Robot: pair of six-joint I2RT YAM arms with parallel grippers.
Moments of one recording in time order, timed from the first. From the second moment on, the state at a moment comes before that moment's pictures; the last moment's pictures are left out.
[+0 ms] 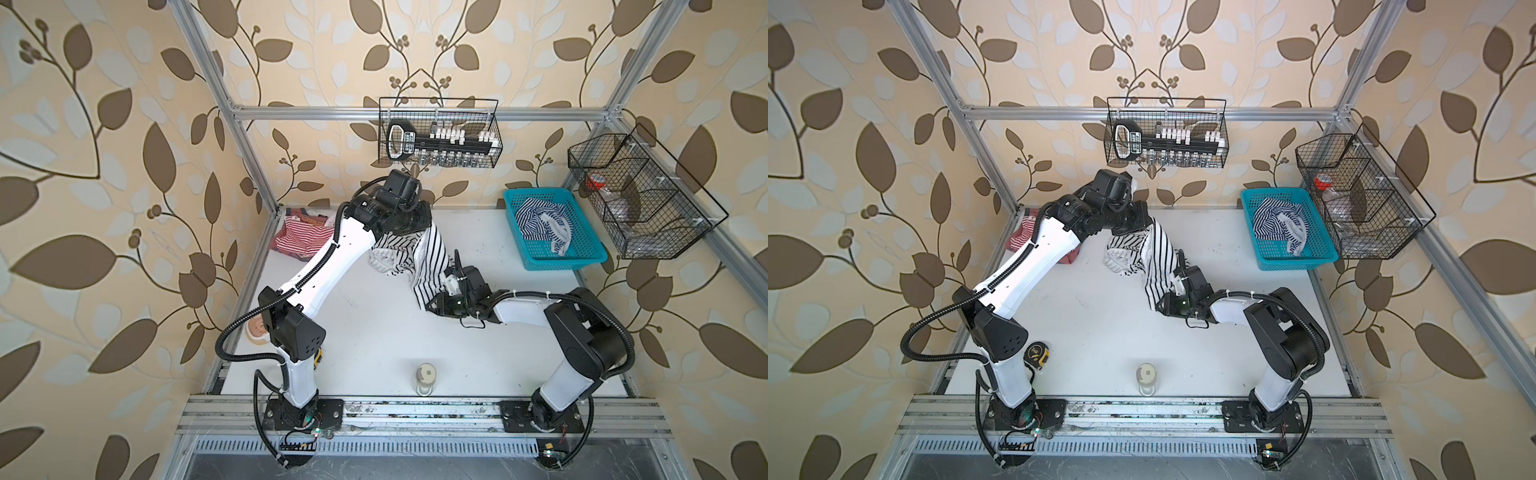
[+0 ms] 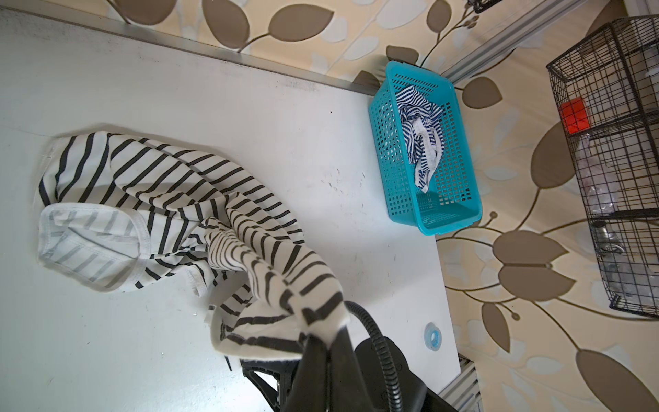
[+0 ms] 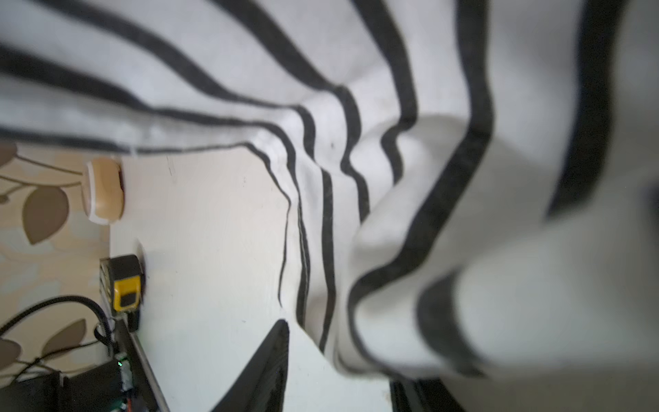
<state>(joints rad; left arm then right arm) -0.61 1.84 2.08 -0.91 0.13 -0.70 0.50 1.71 0.74 0.08 -0.37 0.64</state>
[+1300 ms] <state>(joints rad) -0.59 1.56 1.49 -0.83 0.10 -0.69 0.33 1.71 1.19 -0.80 -0.29 0.30</state>
